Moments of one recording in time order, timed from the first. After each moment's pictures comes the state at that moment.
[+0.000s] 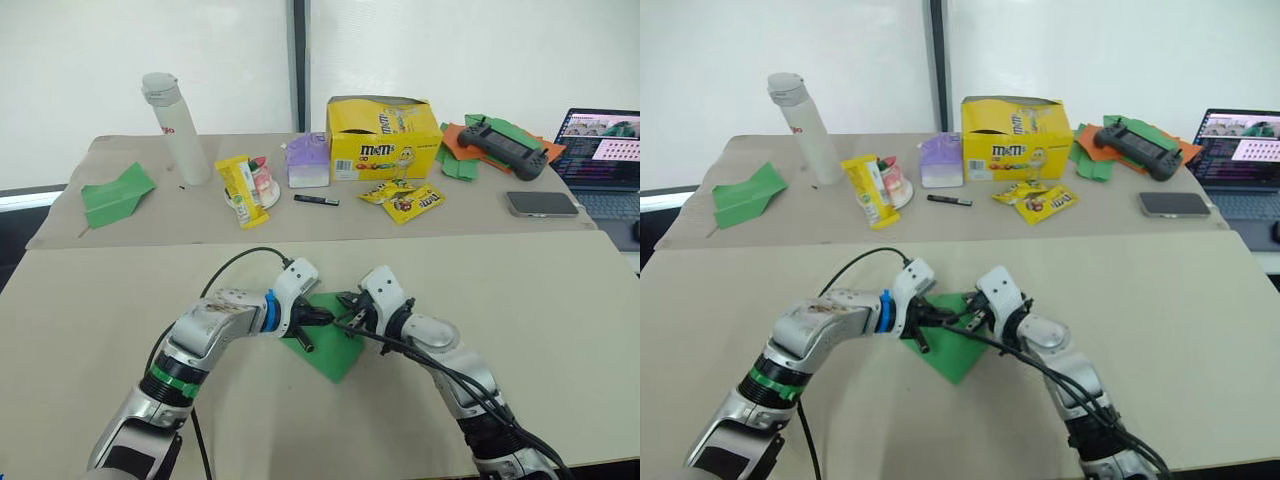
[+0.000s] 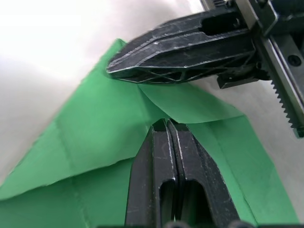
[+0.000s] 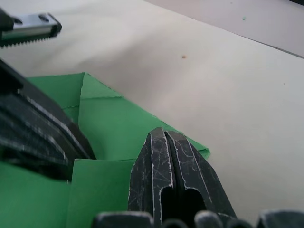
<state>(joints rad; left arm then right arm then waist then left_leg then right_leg) -0.48 0.44 -0.27 -0.15 -0.45 1.01 -0.73 -0.25 -0.29 0.28 -0.17 0.08 0.50 0.48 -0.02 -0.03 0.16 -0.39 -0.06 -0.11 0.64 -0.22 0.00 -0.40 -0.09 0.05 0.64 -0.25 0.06</state>
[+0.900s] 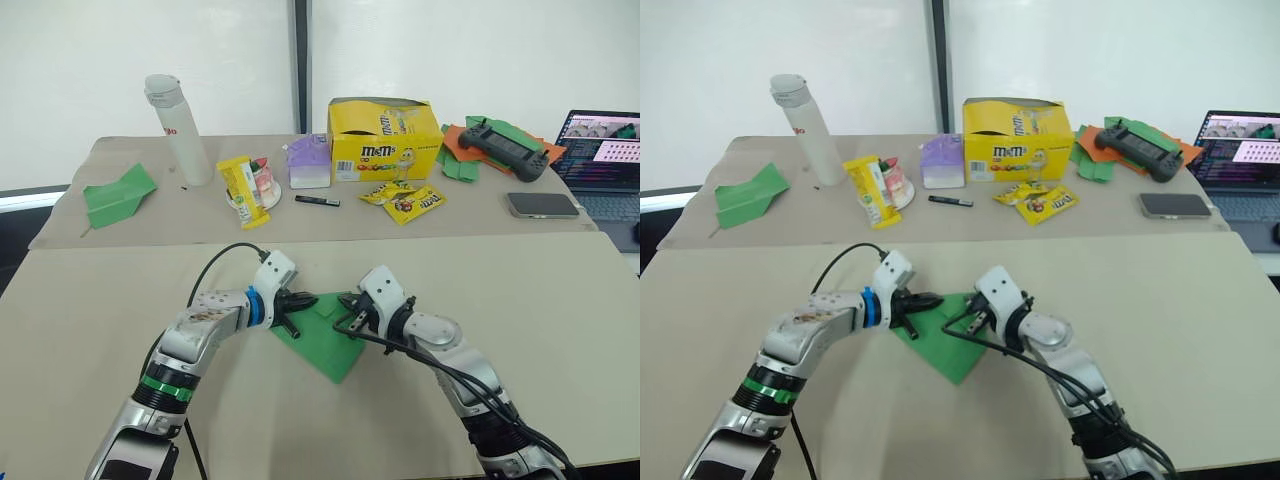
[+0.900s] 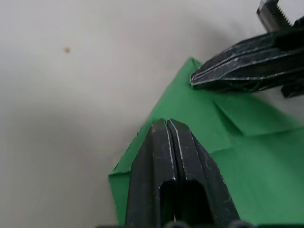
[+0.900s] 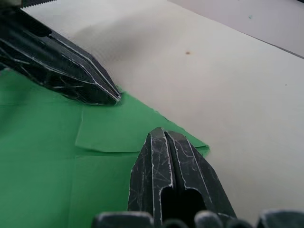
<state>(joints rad) -0.42 0.42 -0.21 -0.05 -0.33 0.74 -0.70 -0.26 -0.29 0.28 -0.19 0.06 0.54 0.50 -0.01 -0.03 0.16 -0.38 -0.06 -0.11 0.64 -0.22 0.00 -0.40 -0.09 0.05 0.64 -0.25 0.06</state>
